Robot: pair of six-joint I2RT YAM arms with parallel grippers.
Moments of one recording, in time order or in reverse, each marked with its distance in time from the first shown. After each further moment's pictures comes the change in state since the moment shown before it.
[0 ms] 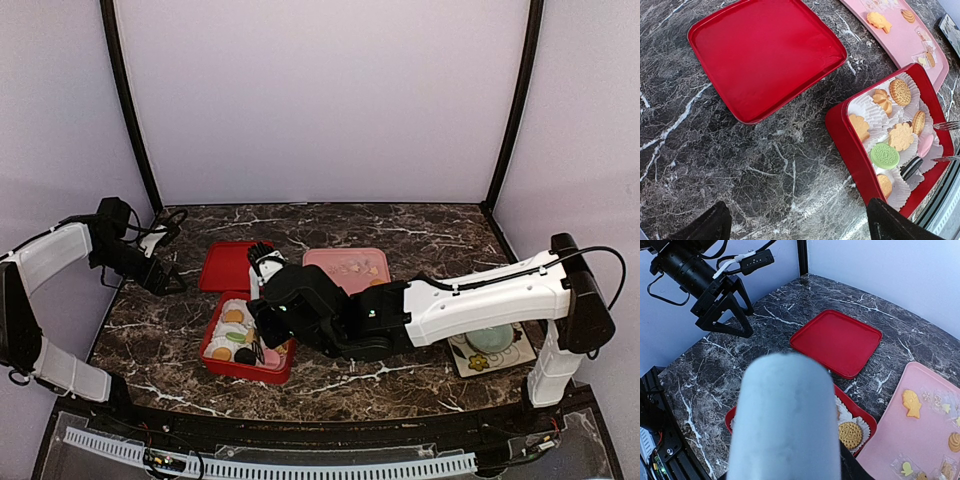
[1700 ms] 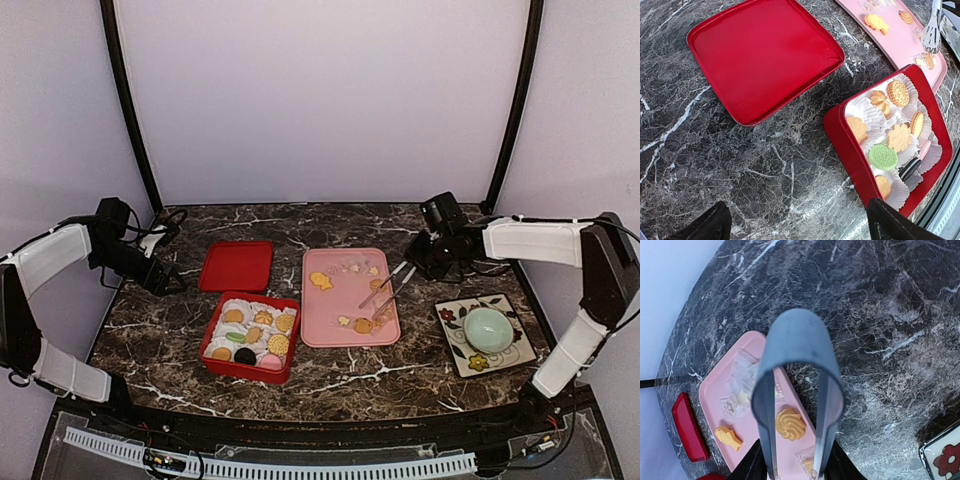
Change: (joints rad) left arm 0.000 -0.012 -0.009 0.010 0.011 -0.001; right arm -0.873 -0.222 -0.354 -0.239 -0.447 0.745
